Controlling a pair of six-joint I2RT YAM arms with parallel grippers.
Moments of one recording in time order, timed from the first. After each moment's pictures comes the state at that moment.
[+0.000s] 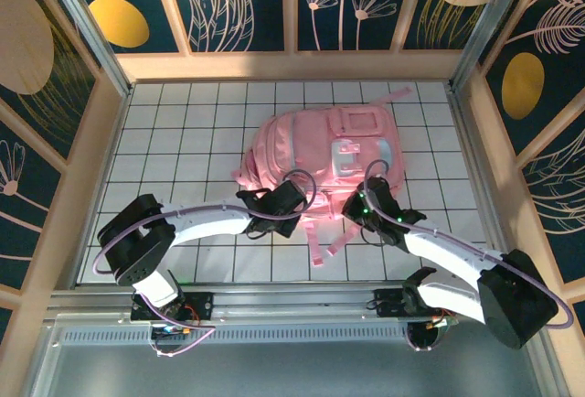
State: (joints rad) left arm -0.98 1.64 0.93 -0.42 -0.15 -0.45; right arm 0.60 1.08 0.43 -0.17 0.04 1.03
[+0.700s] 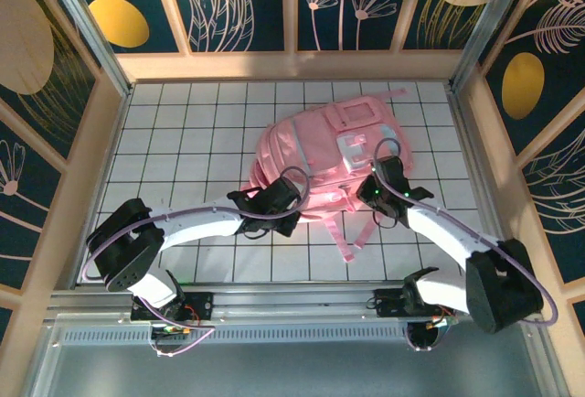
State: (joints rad) left arm -0.96 1.57 0.88 -0.33 0.00 -0.47; right arm 0.41 1.16 0.59 -0.34 0.03 0.89
